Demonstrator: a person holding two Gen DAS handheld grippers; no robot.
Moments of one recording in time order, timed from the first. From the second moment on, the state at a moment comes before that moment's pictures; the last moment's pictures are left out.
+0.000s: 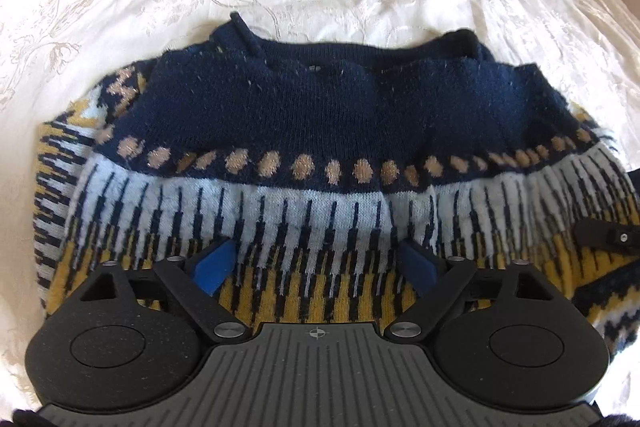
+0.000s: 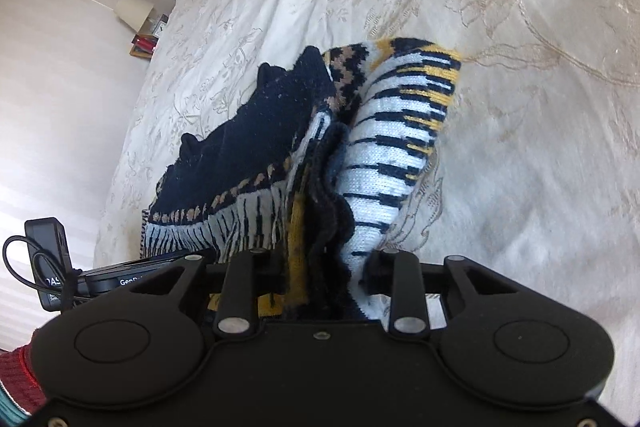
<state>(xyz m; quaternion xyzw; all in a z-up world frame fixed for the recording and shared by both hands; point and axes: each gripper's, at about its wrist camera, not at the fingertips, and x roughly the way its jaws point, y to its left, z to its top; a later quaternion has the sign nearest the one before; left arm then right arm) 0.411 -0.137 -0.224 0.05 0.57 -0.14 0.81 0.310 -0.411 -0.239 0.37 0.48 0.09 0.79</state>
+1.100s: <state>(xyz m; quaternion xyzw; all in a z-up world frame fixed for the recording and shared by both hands) 0.334 0.067 -0.169 -0.09 0.54 -0.06 0.83 0.359 -0.259 -0.113 0.23 0.50 0.12 0.82</state>
